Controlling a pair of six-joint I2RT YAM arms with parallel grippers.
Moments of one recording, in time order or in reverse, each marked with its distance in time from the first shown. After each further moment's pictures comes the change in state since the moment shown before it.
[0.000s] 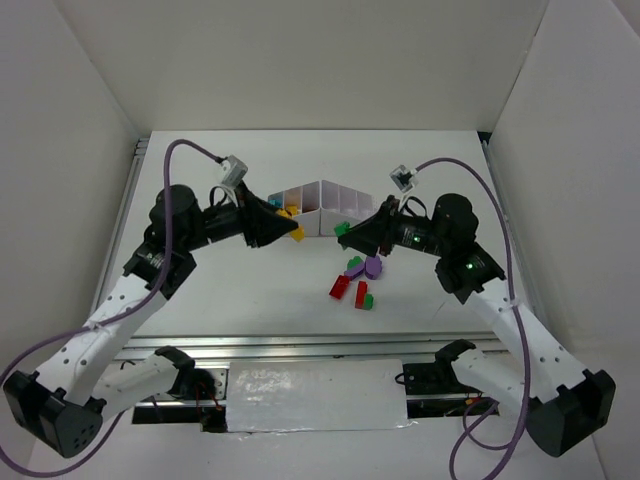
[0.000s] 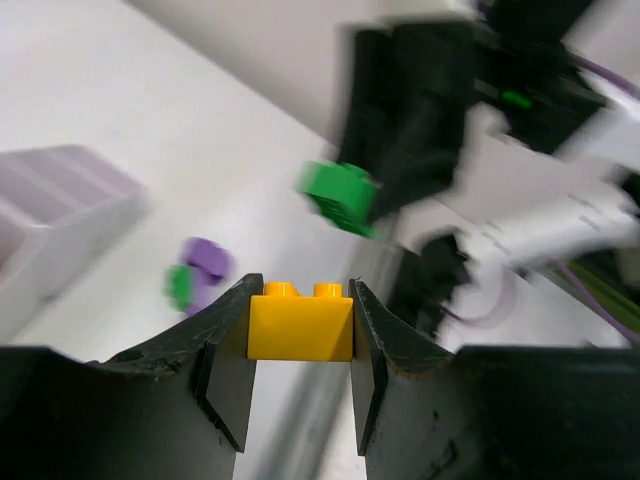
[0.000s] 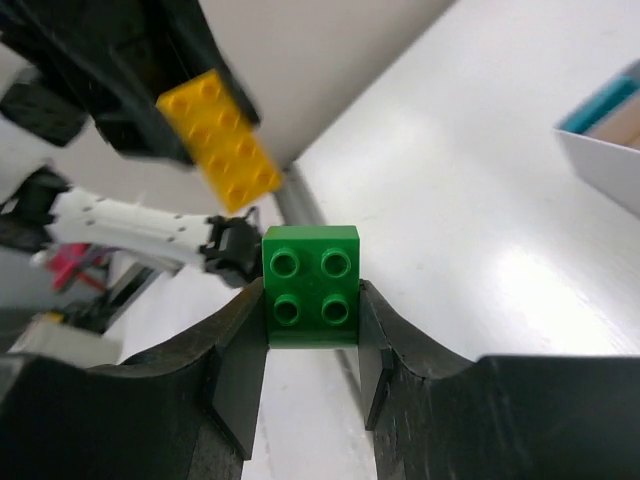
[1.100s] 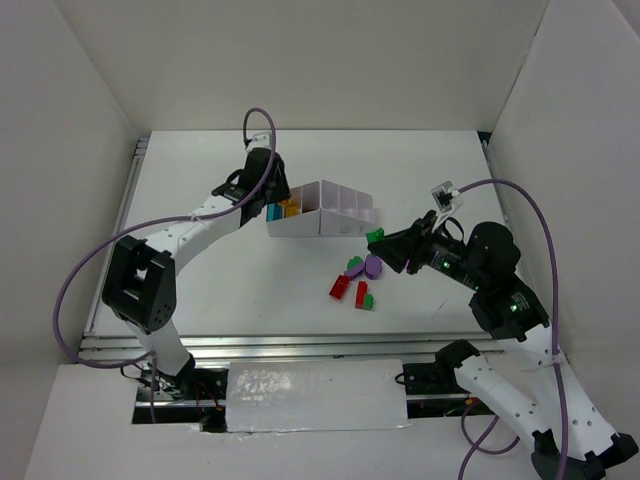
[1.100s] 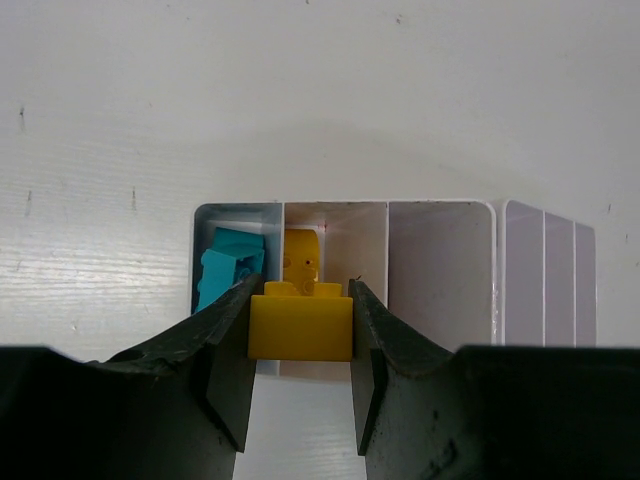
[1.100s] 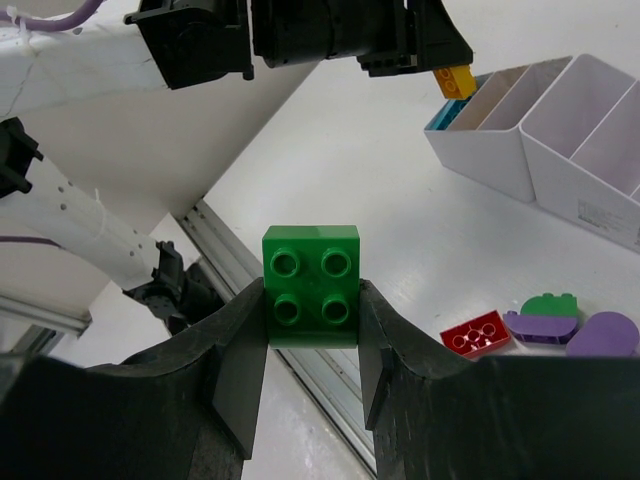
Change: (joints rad) left arm -0.013 0.777 0.408 -0.212 -1.012 -0.087; right arm -0.002 -0.302 0.060 -0.422 0.336 -0.134
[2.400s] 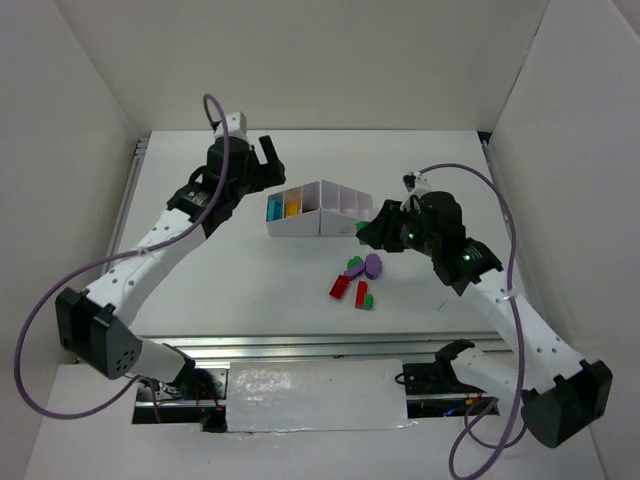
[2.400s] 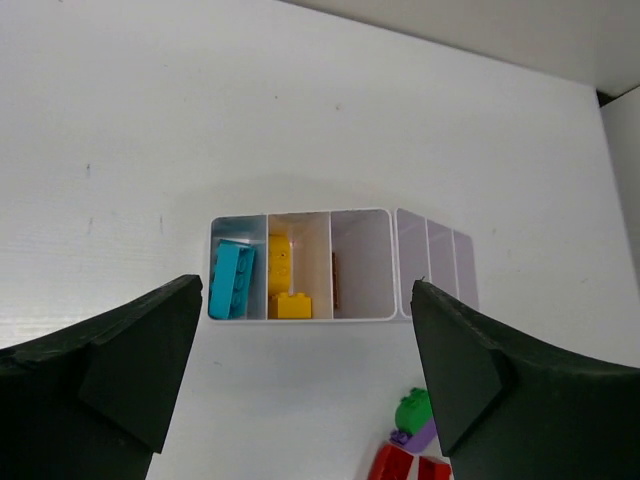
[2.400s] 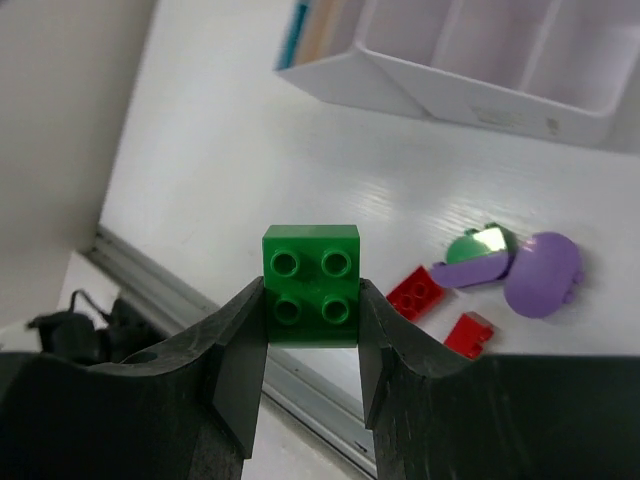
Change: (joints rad) left arm -0.005 -0.252 0.021 -0.114 0.003 0.005; right arm 0.000 0.275 0.000 0.002 0.159 0.061
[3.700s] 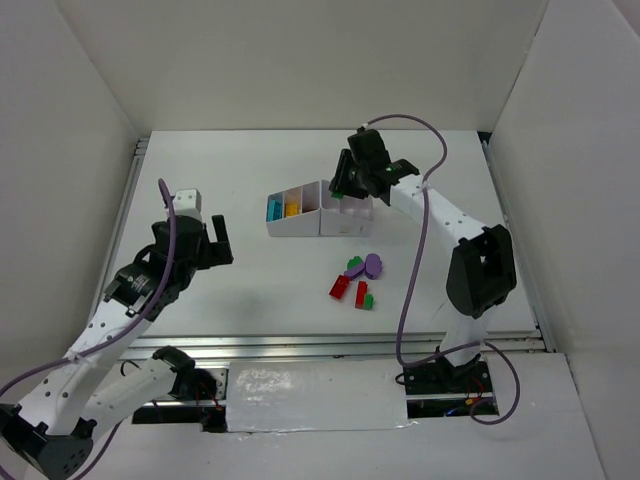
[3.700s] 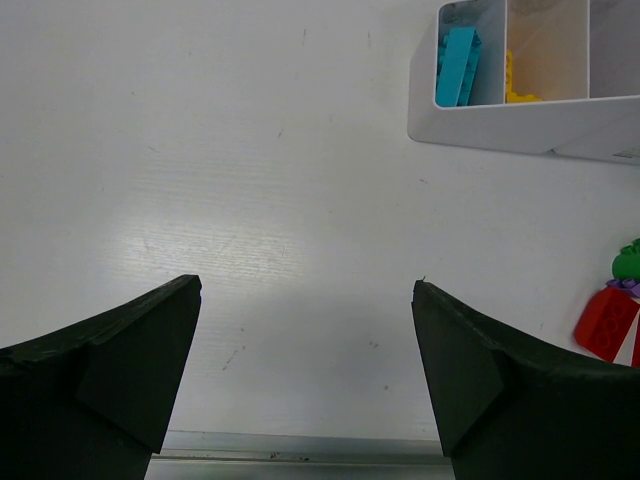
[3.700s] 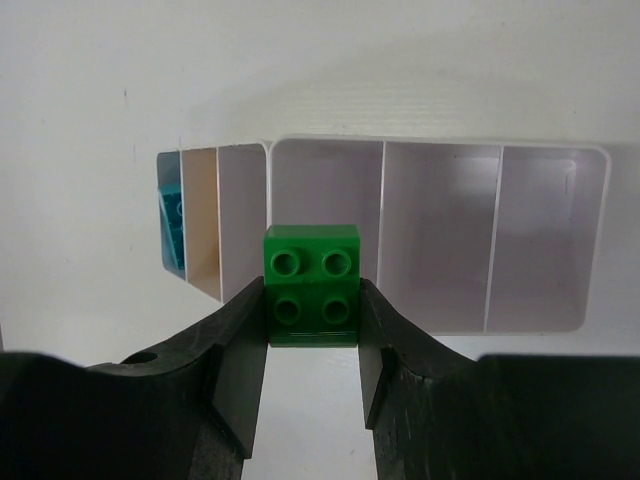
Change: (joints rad) left arm -0.001 -0.647 -0.446 -0.391 -0.158 0.109; right arm 0.049 0.853 0.651 -0.123 0.340 0.093
